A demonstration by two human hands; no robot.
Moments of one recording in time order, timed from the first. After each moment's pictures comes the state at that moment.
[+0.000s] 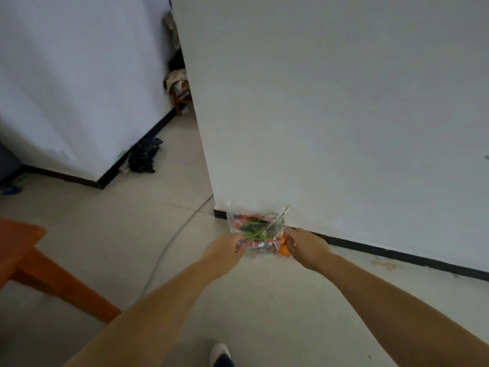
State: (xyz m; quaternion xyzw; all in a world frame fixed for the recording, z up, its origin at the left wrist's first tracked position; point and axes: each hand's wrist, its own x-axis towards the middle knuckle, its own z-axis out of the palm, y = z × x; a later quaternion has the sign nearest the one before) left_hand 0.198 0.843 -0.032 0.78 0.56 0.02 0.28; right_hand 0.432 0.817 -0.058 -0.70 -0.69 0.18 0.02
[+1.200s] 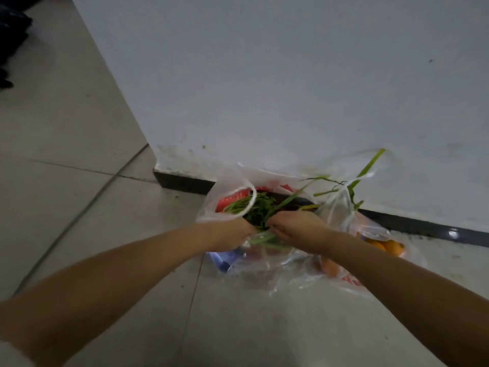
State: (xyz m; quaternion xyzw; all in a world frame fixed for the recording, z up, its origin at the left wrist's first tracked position) left_hand 0.271 1.309 -0.690 0.88 0.29 -0.21 0.30; right_hand 0.466 1.236 -0.671 -0.58 -0.80 0.17 -0.04
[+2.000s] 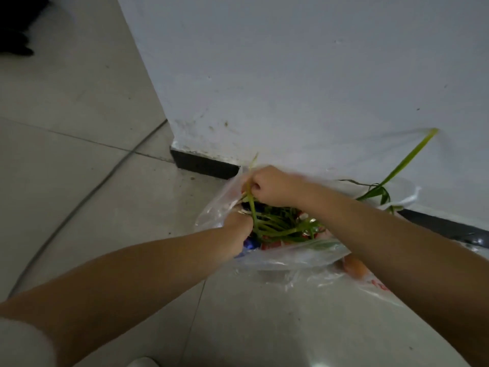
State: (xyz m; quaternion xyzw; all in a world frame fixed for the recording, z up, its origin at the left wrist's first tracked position) left_hand 0.275 1.286 -0.731 0.28 0.67 0.13 0.68; right_hand 0.387 1.324 -0.662 -0.57 -0.76 0.32 -0.02
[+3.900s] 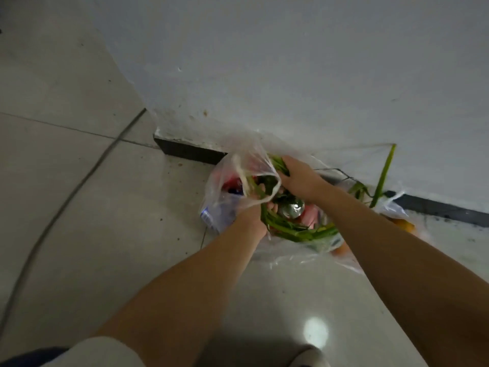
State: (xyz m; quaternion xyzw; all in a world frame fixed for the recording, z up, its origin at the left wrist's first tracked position) left_hand 0.339 1.272 -0.715 0.01 0.58 0.29 0.77; right_hand 0.460 1.294 -0.675 -0.70 -0.60 0.37 0.11
